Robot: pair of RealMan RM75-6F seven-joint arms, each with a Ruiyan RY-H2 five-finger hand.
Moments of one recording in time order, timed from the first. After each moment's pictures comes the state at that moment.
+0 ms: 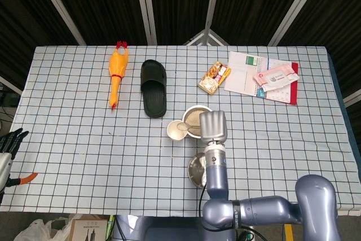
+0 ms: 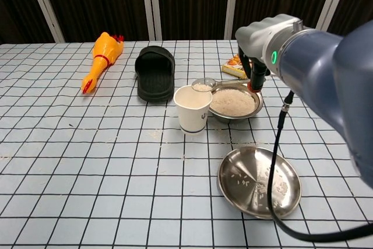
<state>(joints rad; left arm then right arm) -0.09 -1.00 -0.01 -1.71 1.43 1.38 -0.03 1.01 -1.82 0.45 -1.76 -0.38 1.61 -1.42</state>
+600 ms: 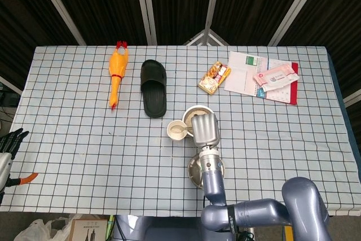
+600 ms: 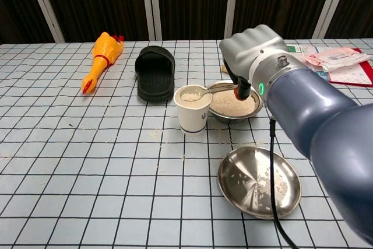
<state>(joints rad) -0.09 -1.00 -0.01 -1.71 1.43 1.37 -0.05 1.01 -1.89 0.29 -1.60 -0.59 1.57 -1.30</state>
